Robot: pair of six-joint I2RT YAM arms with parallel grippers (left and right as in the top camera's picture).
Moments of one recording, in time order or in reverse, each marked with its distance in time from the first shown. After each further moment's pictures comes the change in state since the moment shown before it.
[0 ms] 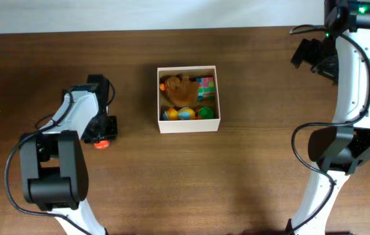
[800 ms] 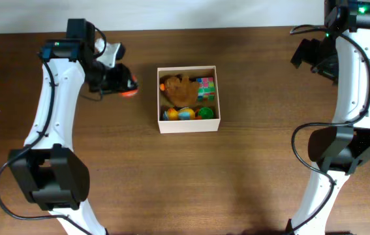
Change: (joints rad) left arm -0.020 0.000 0.575 -0.233 0.665 0.237; right arm 0.000 0.000 0.000 0.000 0.000 0.000
